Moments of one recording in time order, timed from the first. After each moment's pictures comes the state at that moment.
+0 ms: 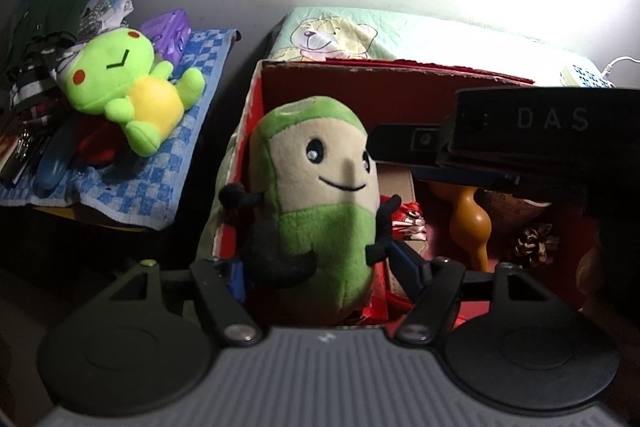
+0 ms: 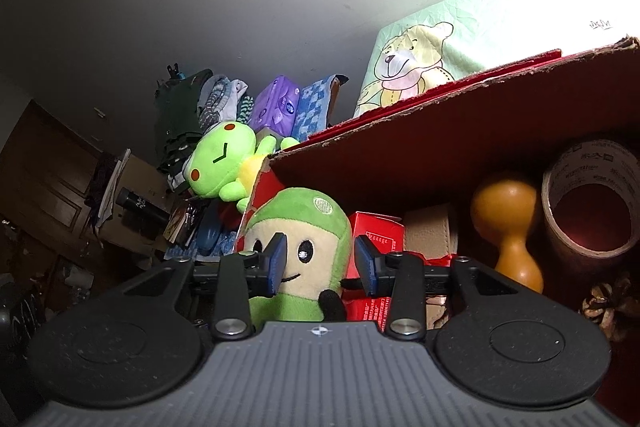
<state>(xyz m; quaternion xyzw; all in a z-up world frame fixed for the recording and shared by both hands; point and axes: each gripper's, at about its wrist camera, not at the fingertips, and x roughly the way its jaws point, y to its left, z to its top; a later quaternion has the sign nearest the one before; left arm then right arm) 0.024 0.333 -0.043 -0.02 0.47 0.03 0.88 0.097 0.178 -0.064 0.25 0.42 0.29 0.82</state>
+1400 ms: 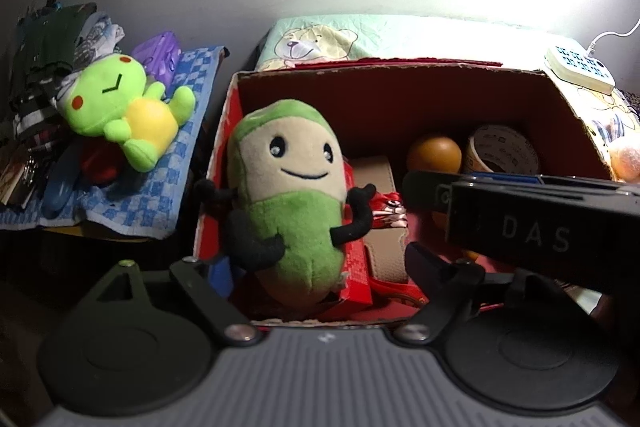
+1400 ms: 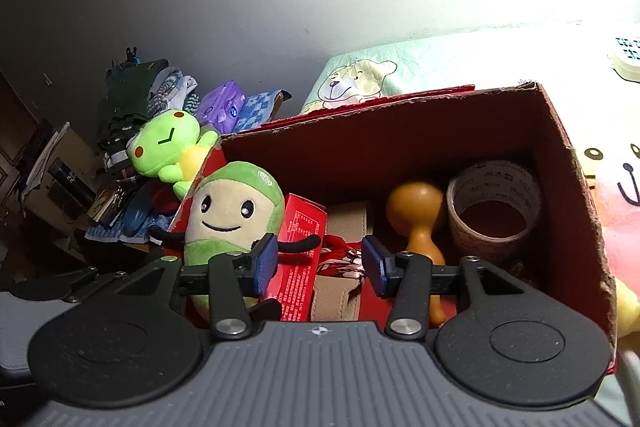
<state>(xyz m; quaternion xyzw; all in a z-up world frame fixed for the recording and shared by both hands) 0.005 0.307 -0.034 0.02 0.45 0.02 0.89 0.045 0.172 -0.049 0.14 0.39 0.20 0.89</state>
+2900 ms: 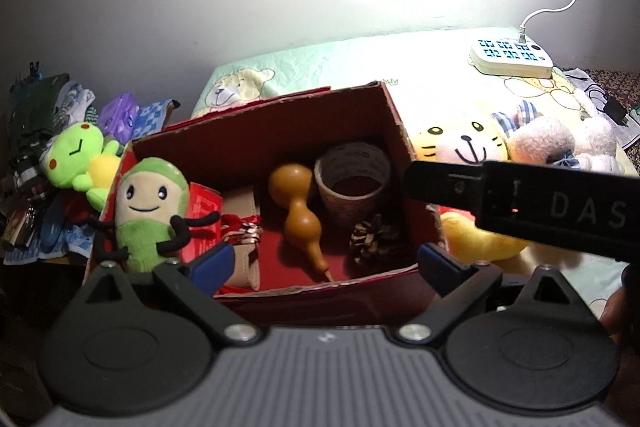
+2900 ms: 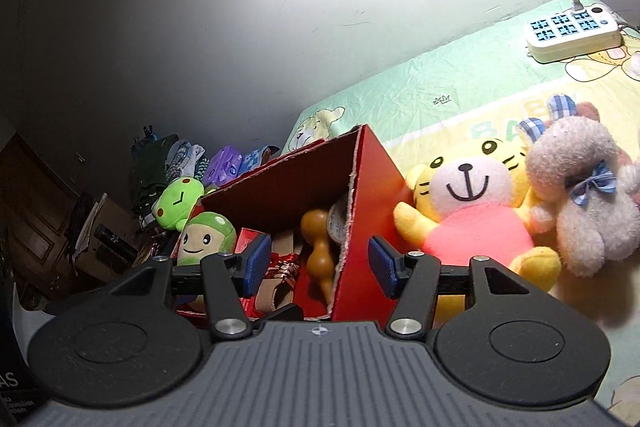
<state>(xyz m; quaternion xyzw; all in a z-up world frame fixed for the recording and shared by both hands) -0.023 0.138 -0.005 0.08 0.42 0.02 0.90 0.006 -0.006 -0.044 0.25 0.34 0.22 0.88</state>
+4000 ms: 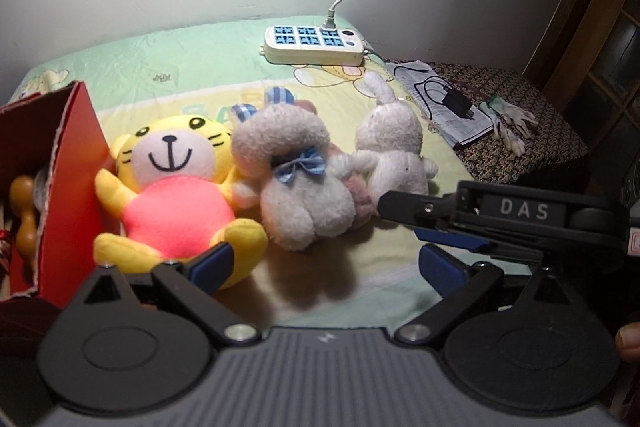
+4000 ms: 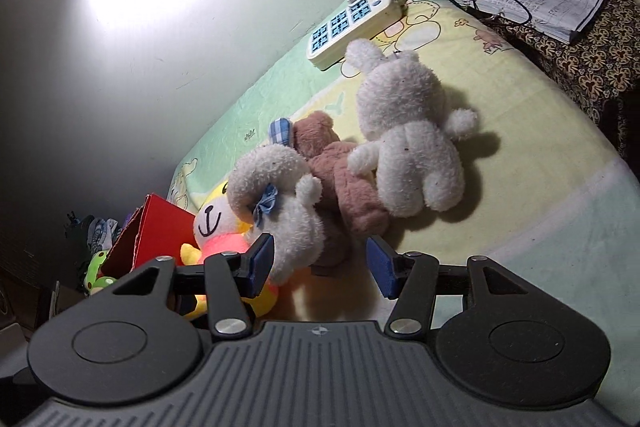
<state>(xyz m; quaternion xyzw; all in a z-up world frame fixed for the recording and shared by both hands) -0.008 -0.020 -0.048 0.00 0.43 -0.19 0.88 -0.016 -0.201 -0.106 0.35 0.37 0.07 0.86</state>
